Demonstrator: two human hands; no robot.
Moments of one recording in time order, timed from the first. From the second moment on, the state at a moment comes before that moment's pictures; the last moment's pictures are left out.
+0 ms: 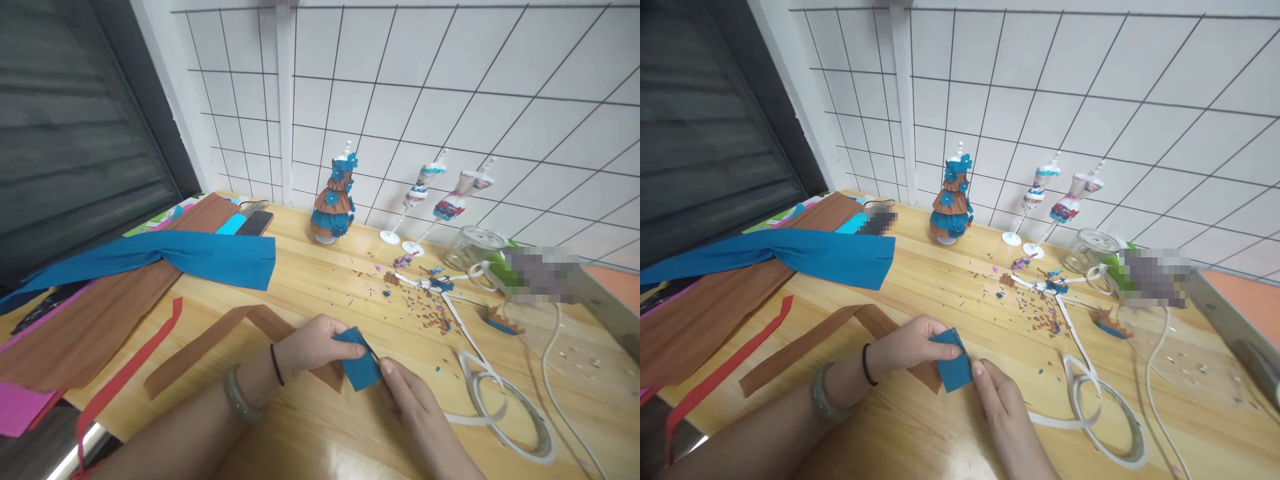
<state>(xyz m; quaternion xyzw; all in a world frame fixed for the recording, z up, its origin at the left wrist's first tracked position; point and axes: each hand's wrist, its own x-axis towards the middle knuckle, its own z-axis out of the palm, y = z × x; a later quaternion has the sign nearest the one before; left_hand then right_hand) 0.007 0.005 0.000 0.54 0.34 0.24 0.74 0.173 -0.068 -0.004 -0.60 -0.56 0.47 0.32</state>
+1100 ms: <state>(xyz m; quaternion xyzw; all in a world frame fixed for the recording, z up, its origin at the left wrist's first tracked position) 0.006 0.007 -0.006 0.49 0.34 0.24 0.77 0.178 -0.064 -0.010 -0.62 -0.48 0.48 0.39</state>
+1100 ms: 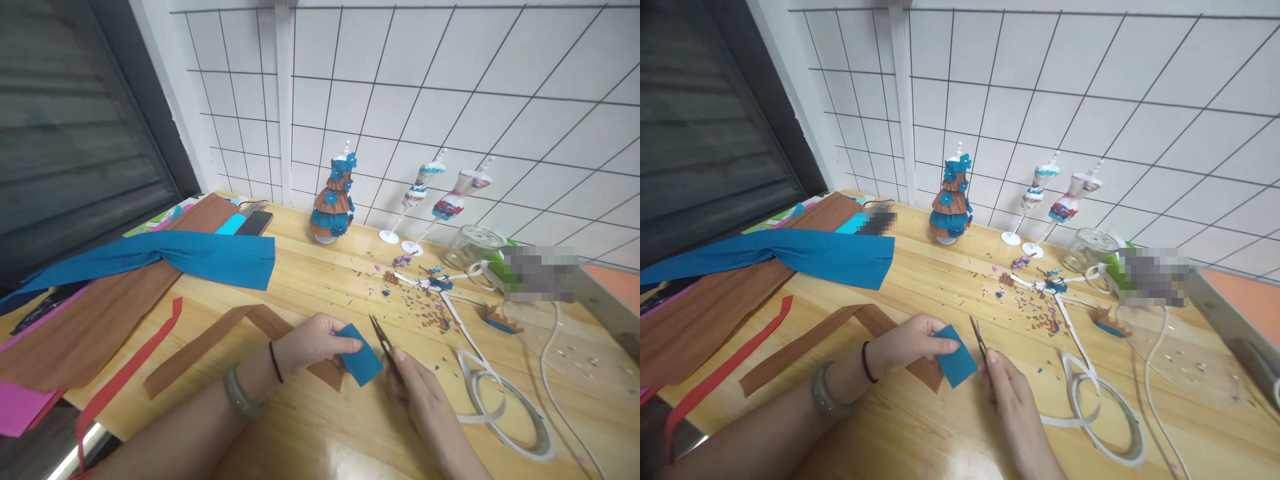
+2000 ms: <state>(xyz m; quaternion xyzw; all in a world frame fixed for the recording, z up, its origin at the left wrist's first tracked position) 0.005 0.007 -0.006 0.37 0.30 0.26 0.84 0.227 -0.039 -0.020 -0.77 -0.60 0.11 0.17</state>
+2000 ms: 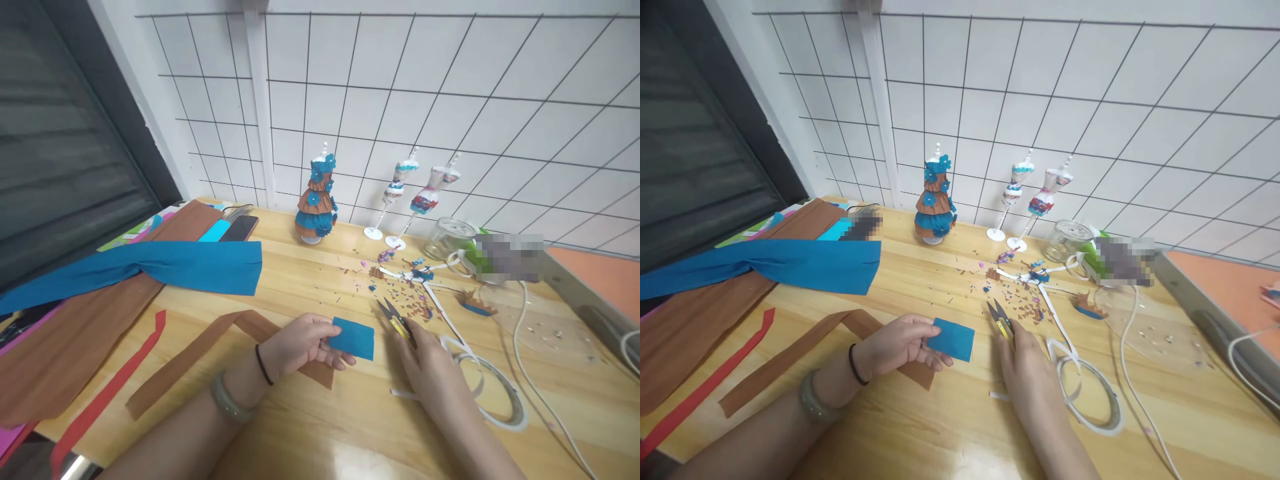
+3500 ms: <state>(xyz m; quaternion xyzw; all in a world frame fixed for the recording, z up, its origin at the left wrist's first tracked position) -0.041 0.025 0.011 0.82 0.48 0.08 0.30 0.191 -0.054 -0.022 -0.57 -0.51 0.45 0.46</state>
